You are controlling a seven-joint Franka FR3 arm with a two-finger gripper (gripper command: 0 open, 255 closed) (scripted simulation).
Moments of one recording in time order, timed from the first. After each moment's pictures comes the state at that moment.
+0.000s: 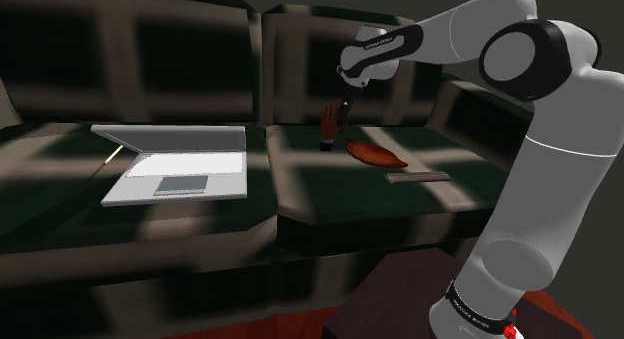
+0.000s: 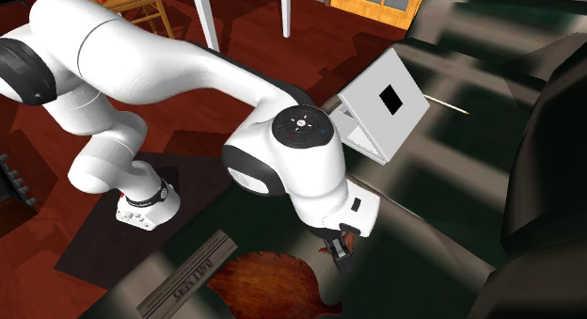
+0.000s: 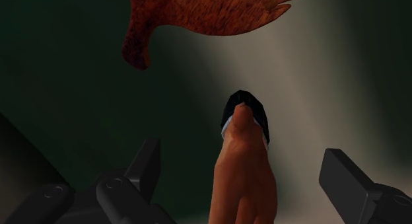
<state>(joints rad) 0.00 0.09 -0.35 -1.86 0.09 2.16 -0.81</state>
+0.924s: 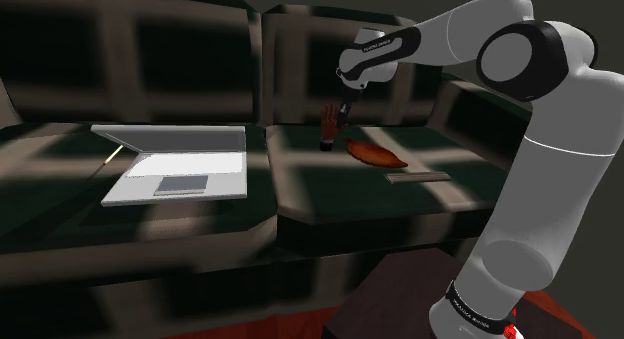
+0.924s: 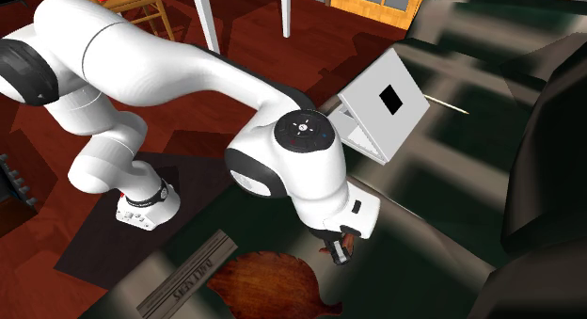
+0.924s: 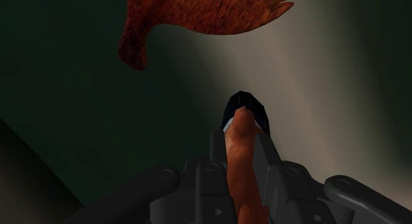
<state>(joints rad) 0.01 0.10 -0.34 -1.86 0.09 2.18 -0.81</state>
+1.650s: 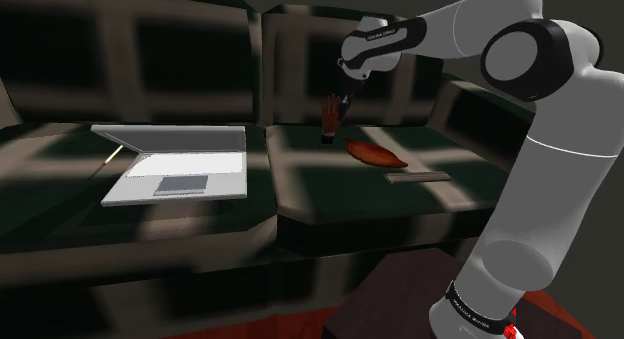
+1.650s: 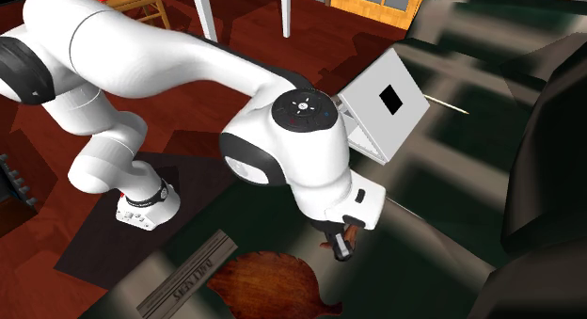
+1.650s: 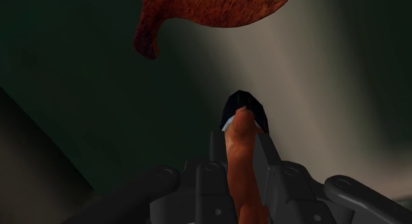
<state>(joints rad) 0.01 0.08 -0.35 -1.80 0.08 2.10 -0.80</state>
